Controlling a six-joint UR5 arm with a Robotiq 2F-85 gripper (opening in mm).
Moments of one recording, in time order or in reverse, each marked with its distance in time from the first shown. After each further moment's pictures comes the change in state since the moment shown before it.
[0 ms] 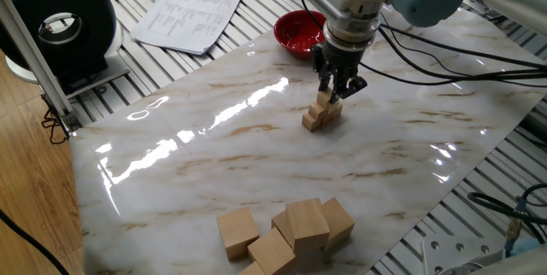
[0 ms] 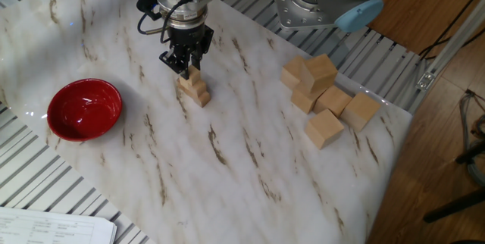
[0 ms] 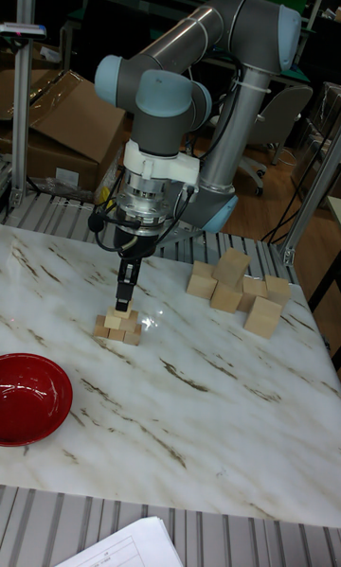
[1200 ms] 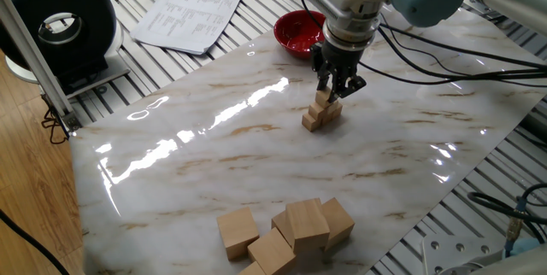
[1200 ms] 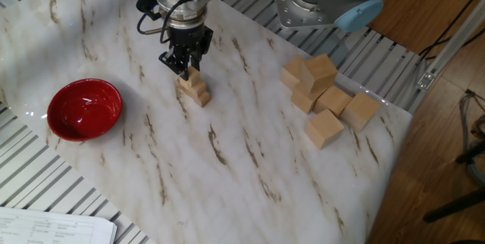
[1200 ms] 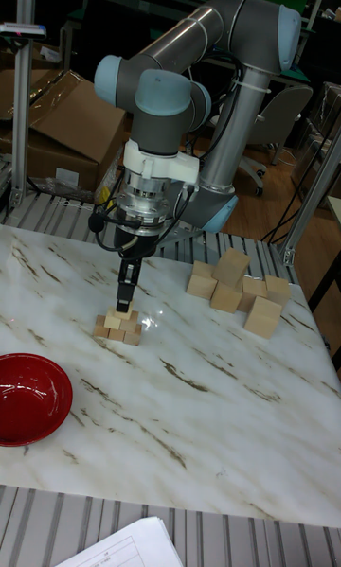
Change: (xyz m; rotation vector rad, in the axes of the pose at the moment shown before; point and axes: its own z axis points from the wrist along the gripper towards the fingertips) arm -0.002 -0.004 -0.001 0.015 -0.008 -0.005
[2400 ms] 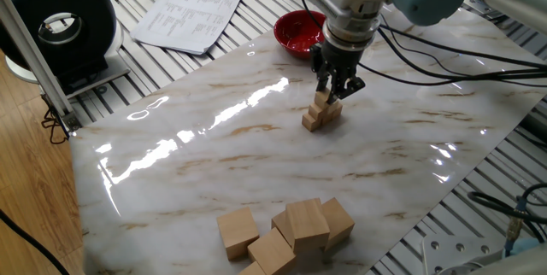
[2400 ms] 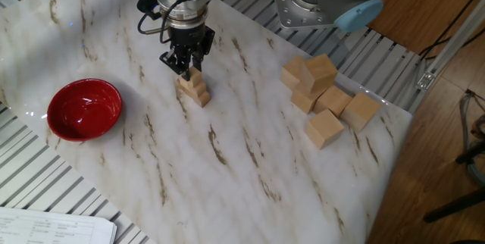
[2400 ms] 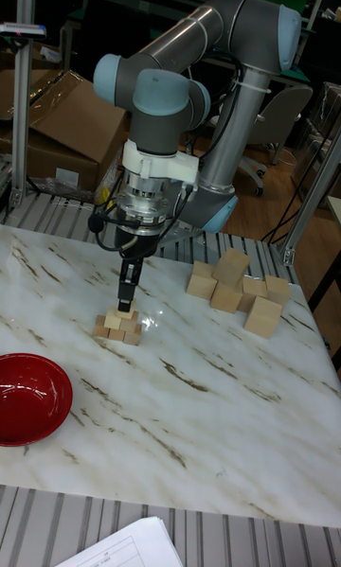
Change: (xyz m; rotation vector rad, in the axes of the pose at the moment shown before) arm -0.003 0.003 0.000 -0.012 -0.018 0.028
